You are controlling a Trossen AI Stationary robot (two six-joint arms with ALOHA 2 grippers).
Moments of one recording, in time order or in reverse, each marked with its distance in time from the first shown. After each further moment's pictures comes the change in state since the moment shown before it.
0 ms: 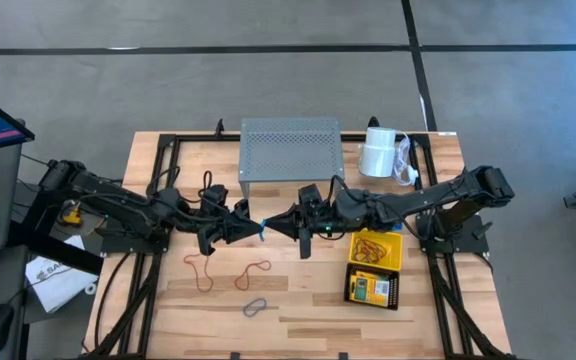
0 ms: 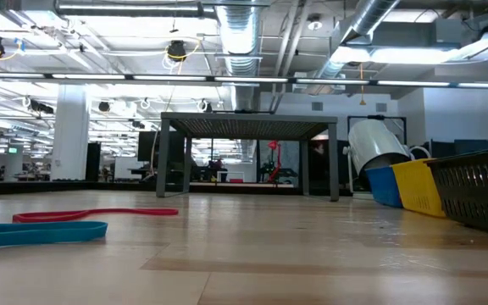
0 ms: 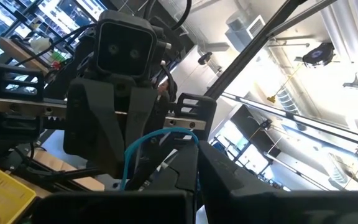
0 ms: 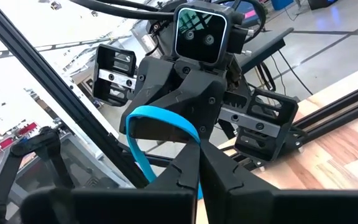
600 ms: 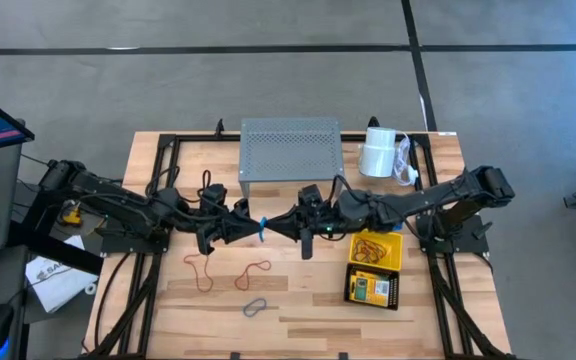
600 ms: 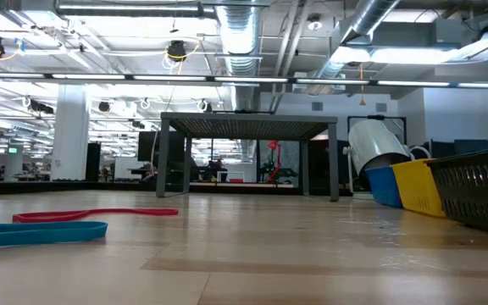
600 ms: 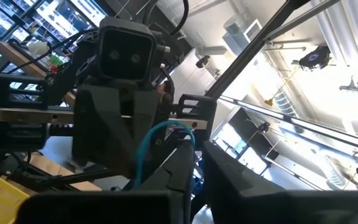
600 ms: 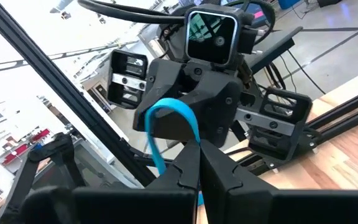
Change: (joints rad) left arm 0.000 0.000 0.000 0.017 -0.005 0.001; right arm 0.007 -0.002 0.000 0.025 -0.007 0.036
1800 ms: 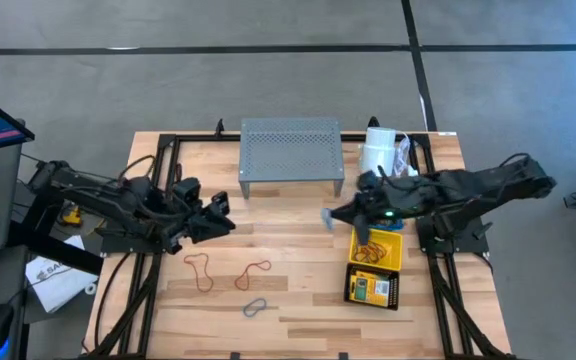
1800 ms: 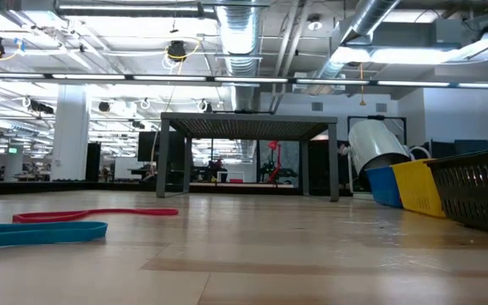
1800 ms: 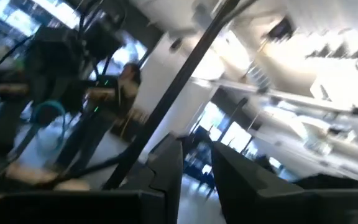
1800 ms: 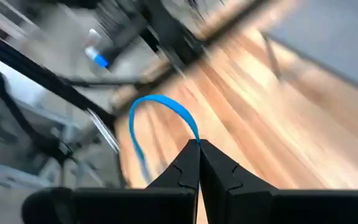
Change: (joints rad) left arm -0.007 -0.241 0.000 -0.229 0.135 0.105; right arm 0.052 -0.413 0.000 -0.906 0.112 0.148
